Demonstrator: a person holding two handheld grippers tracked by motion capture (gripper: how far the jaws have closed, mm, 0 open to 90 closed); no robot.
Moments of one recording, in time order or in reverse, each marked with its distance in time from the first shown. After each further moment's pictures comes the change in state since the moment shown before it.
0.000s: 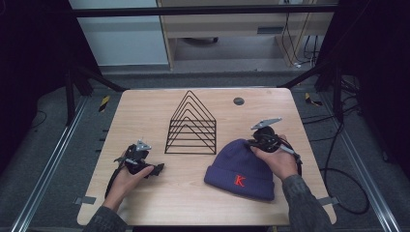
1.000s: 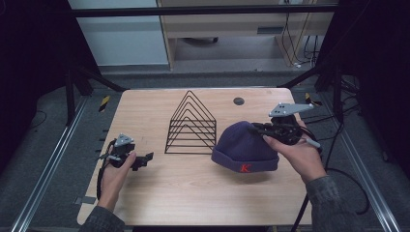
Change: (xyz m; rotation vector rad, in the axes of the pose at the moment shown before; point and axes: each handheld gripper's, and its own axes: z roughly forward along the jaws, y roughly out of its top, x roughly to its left) left arm 0.025 0.004 -0.042 -0.194 0.000 -0.116; right arm 0.019 0.041 -0.104 -0.259 0.100 -0.106
